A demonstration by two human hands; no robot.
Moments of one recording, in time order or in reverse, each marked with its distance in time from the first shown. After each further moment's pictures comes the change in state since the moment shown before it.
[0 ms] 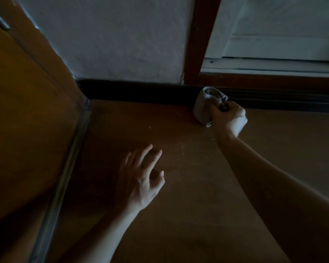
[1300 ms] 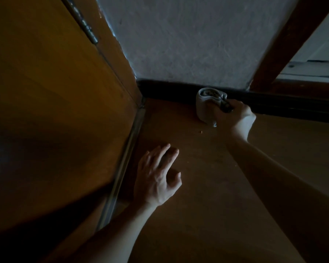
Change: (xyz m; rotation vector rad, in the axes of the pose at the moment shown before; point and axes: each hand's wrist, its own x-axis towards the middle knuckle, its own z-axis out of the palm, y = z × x) left_hand -0.013 -0.066 -0.037 0.120 -0.076 -0.148; right_hand -0.047 -0.045 0.092 -0.084 -0.324 -0.230
